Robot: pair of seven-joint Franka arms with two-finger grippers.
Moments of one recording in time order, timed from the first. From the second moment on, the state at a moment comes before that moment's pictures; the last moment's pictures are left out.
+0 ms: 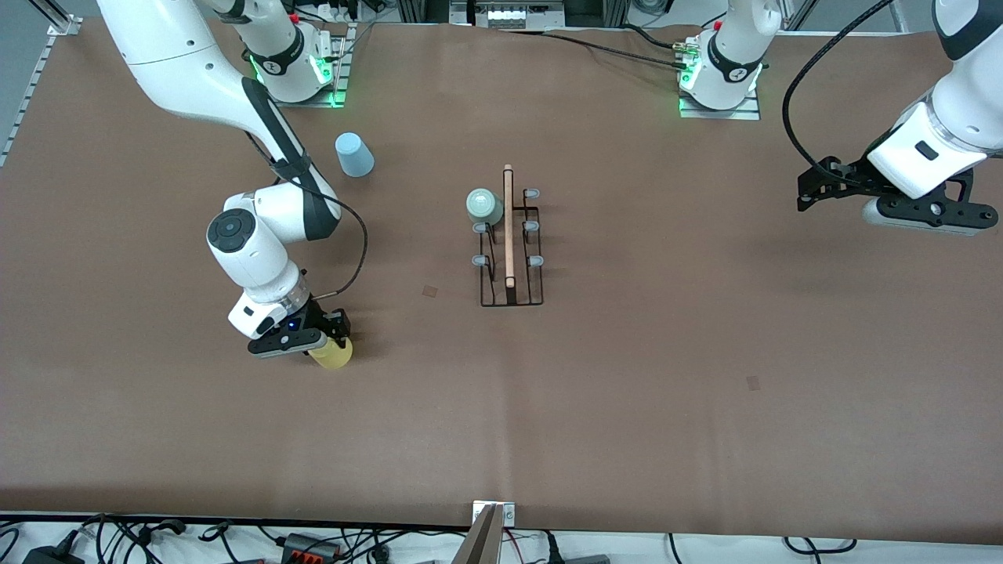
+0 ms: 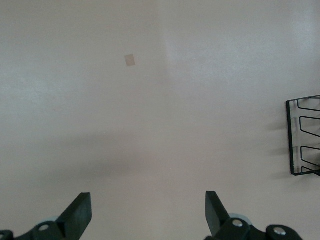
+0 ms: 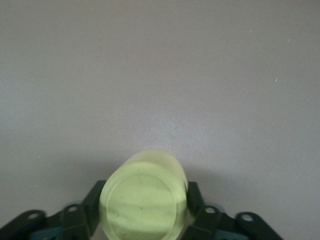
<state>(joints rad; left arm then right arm) -0.04 -0.02 -0.05 -1.72 -0.03 1.68 0.02 0.24 0.59 0.01 -1.91 -0.03 2.84 0.08</state>
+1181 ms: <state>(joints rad) -0.04 -0.02 -0.05 -1.72 -0.03 1.68 0.02 0.52 0.36 0.18 -1.77 -0.24 2.42 1.00</state>
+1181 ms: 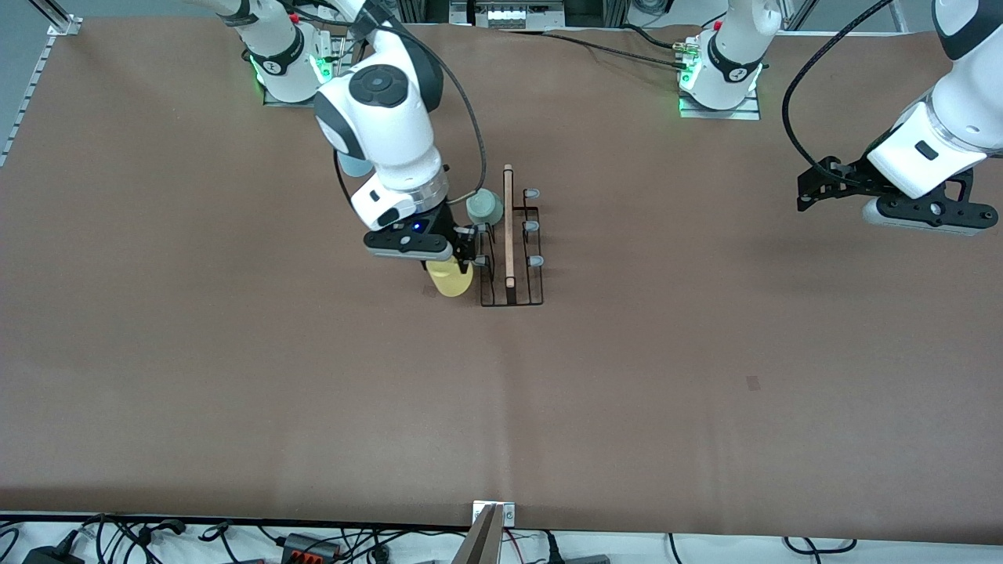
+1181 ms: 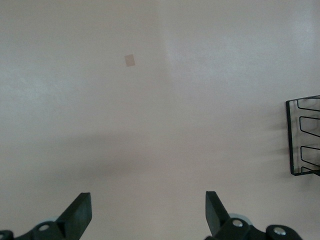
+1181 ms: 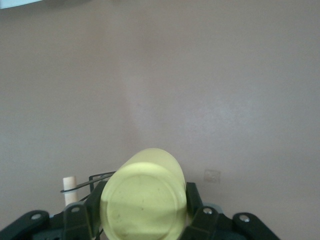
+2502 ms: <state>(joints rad) -0.04 -0.02 -0.05 -1.72 -0.03 1.68 0.02 0.54 0.44 0.23 -1.75 -0.32 2.42 1.07</state>
